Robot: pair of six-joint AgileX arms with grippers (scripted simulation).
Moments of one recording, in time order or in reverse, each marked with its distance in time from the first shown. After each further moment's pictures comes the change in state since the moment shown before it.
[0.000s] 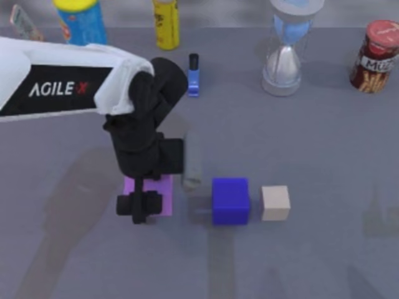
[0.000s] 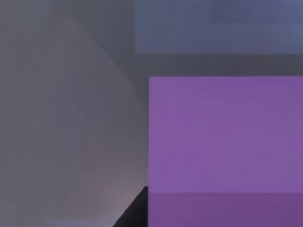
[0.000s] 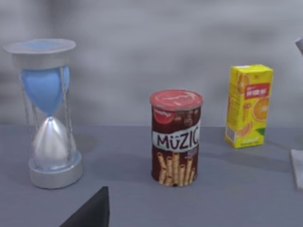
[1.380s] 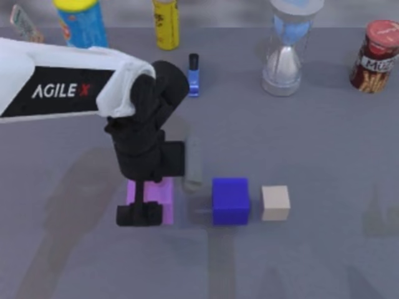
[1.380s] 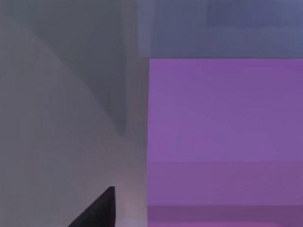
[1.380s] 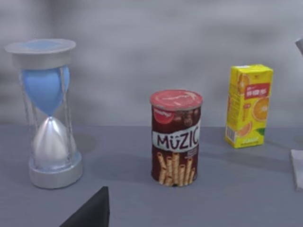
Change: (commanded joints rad) left arm -0.001 0.003 -0.004 0.005 0.000 0.000; right arm 0.000 0.000 0.000 0.000 0.000 0.000
